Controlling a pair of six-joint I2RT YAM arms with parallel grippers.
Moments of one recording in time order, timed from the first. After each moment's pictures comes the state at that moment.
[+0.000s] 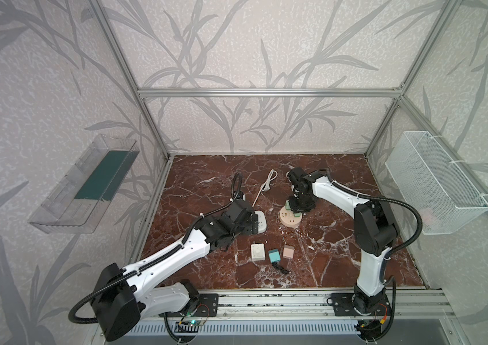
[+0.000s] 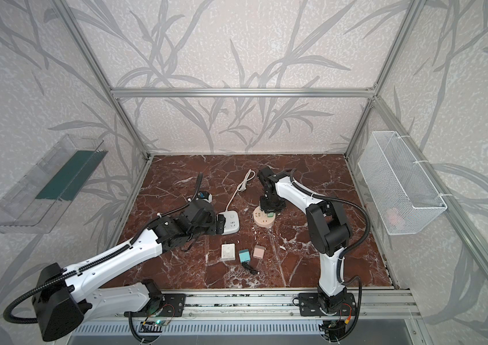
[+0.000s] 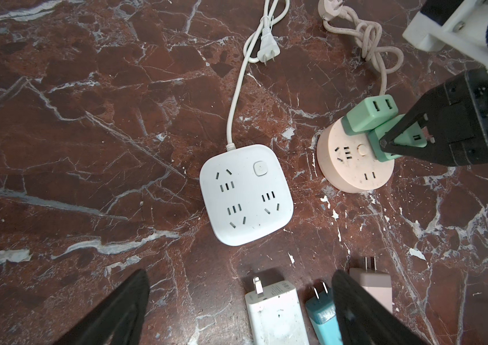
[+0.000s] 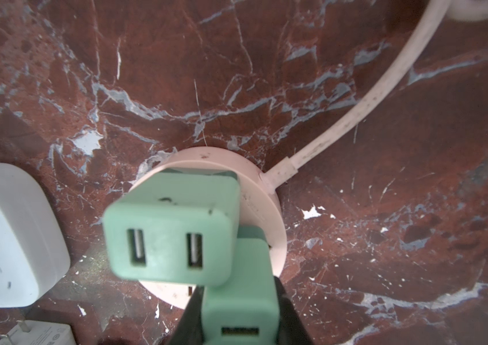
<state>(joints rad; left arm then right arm) -0.77 1.18 0.88 -0.58 -0.27 -0.62 0.49 1.96 1.50 -0.99 -0.02 0.38</state>
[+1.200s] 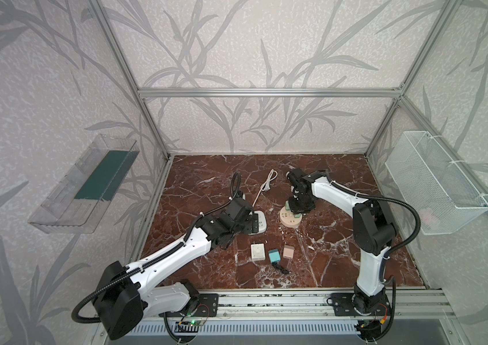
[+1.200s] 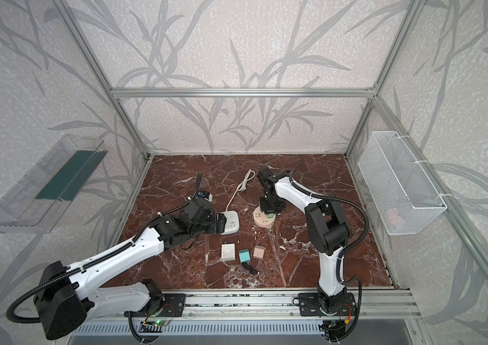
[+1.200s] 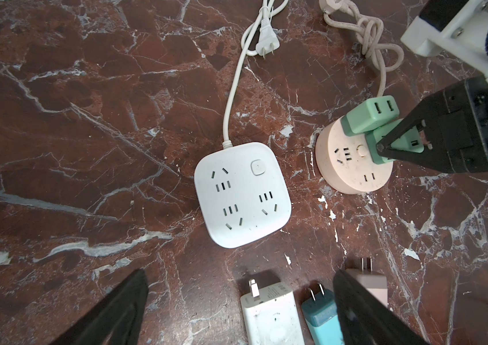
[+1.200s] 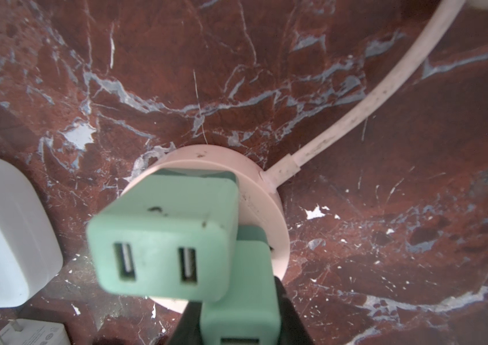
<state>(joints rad) -0.74 1.20 0.87 -0.56 -0.22 -0.63 0.49 1.97 1.50 -0.99 -0.03 0.36</state>
